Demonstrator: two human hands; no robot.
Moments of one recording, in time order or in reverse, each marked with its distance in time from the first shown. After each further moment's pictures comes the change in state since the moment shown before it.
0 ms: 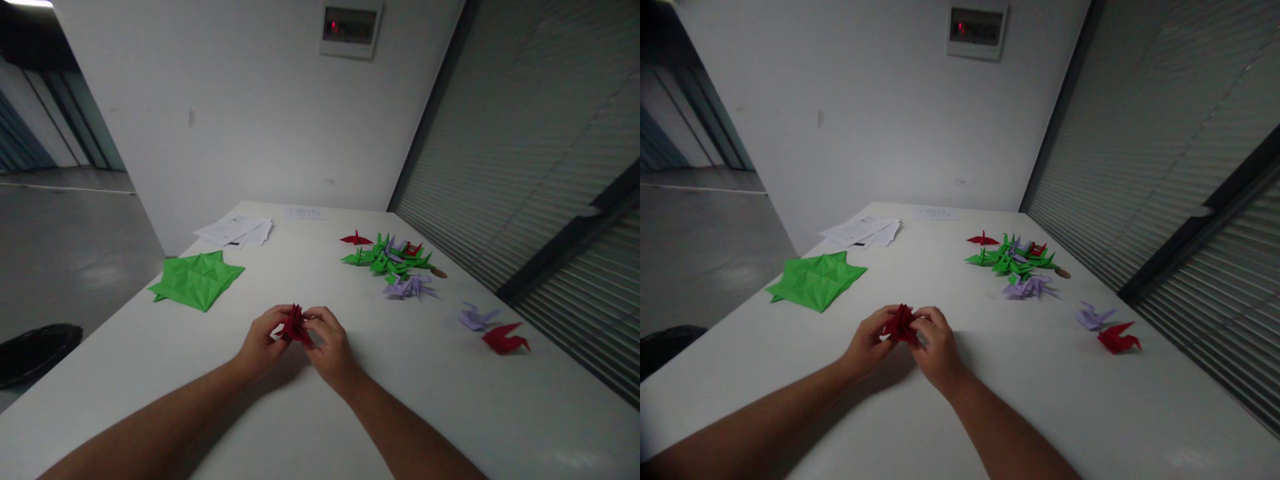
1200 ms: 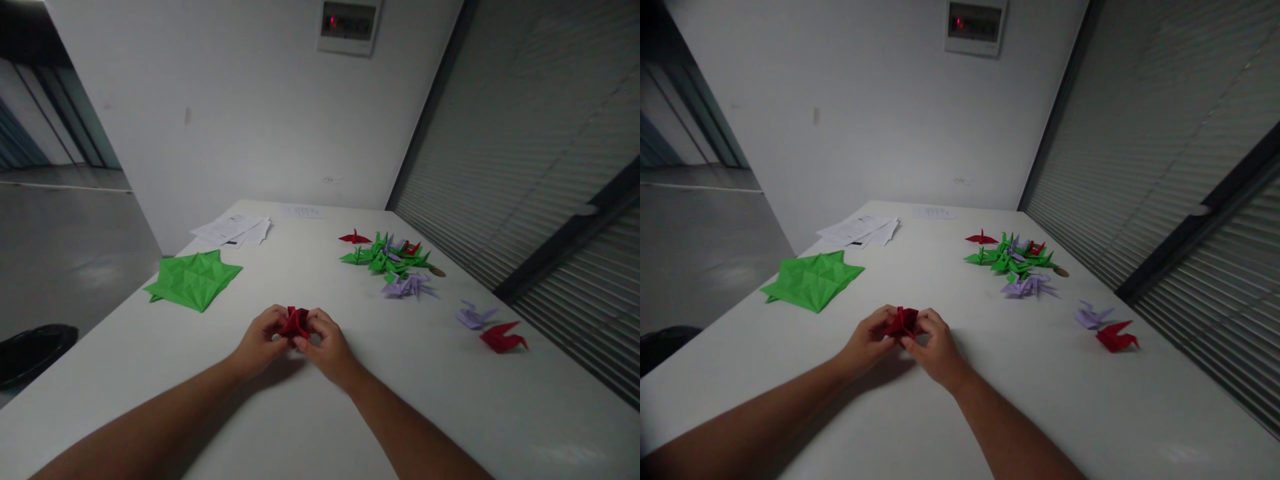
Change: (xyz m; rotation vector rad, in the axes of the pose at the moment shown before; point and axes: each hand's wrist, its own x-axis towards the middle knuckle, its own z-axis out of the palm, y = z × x) left_hand 0.002 -0.001 0.000 -0.317 -0.093 -0.183; right_hand 0.000 0.005 -0.003 0.257 -0.117 0.255
